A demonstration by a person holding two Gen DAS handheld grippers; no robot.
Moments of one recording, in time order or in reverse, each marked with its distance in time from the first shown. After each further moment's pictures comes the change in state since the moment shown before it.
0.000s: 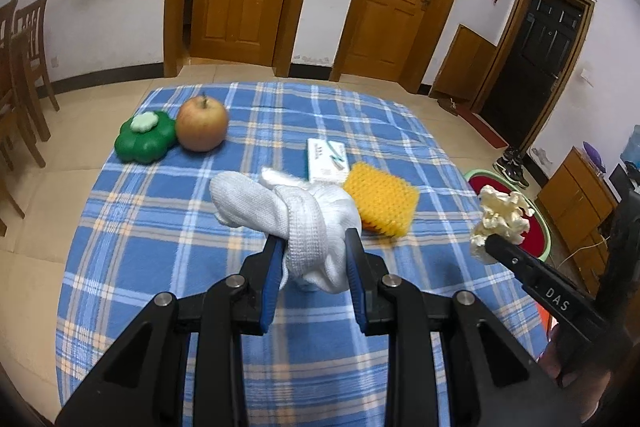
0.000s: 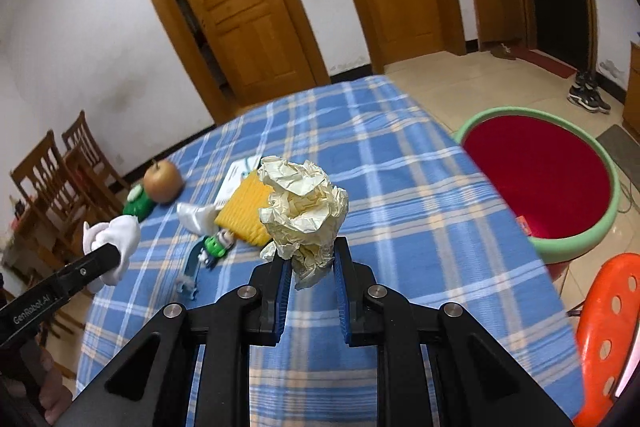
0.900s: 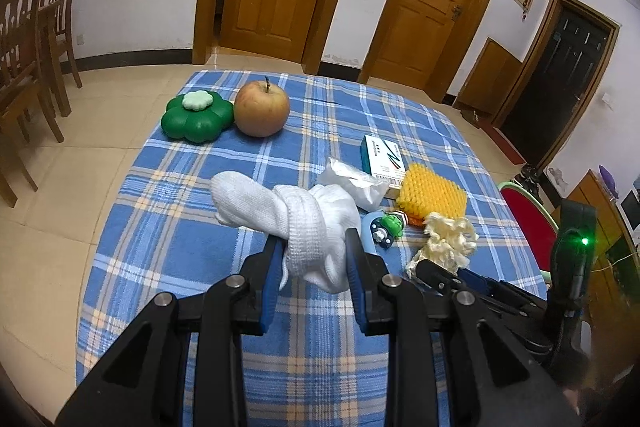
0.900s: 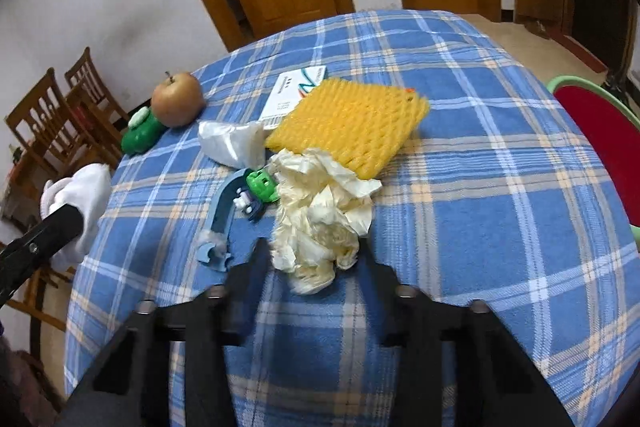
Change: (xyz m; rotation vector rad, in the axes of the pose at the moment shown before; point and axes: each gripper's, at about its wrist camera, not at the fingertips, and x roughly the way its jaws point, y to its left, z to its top) left arm -0.002 0.056 -0.012 -0.094 0.006 0.053; right arm 0.085 0.076 -0.032 -0.122 0.237 0.032
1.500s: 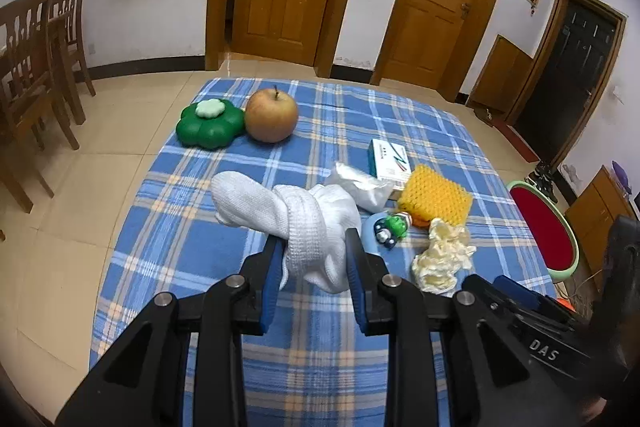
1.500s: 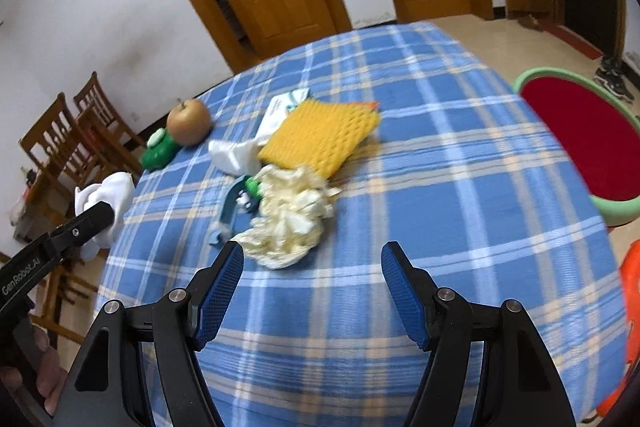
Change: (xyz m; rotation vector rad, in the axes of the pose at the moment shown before) left arm -0.012 -0.007 0.003 0.017 -0.011 0.068; right arm -0.043 -0.016 -0.011 0.057 -0.044 0.039
